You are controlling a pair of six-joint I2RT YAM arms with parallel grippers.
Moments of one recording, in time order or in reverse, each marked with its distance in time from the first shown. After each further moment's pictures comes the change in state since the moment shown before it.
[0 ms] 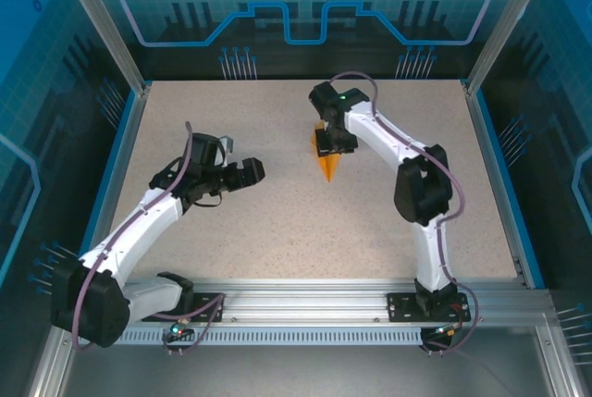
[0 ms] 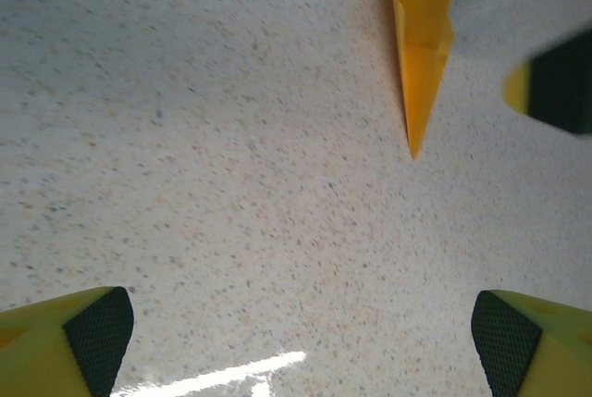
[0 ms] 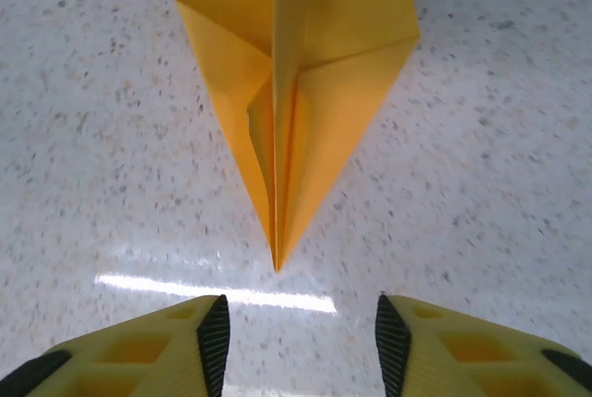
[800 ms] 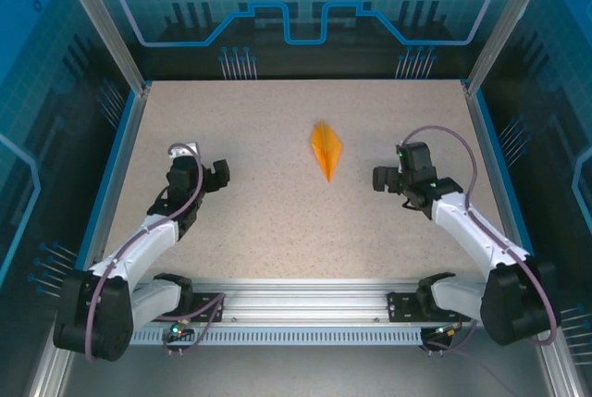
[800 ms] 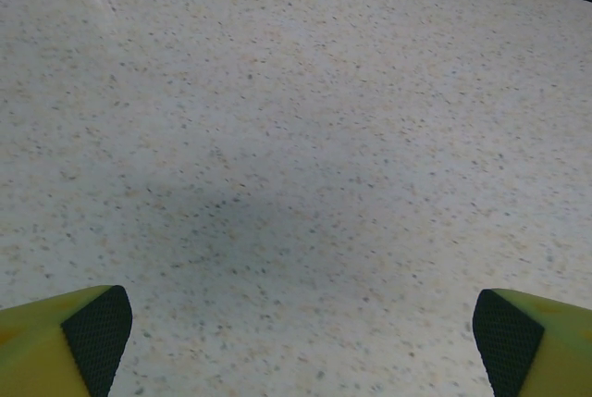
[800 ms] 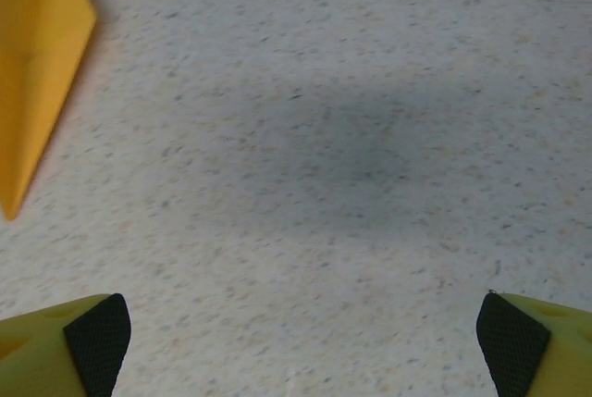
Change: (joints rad) left arm 0.125 -0.077 -0.374 0.569 -0.505 0.288; right arm -0.298 -0.921 -1.201 0.779 0.091 -0.158
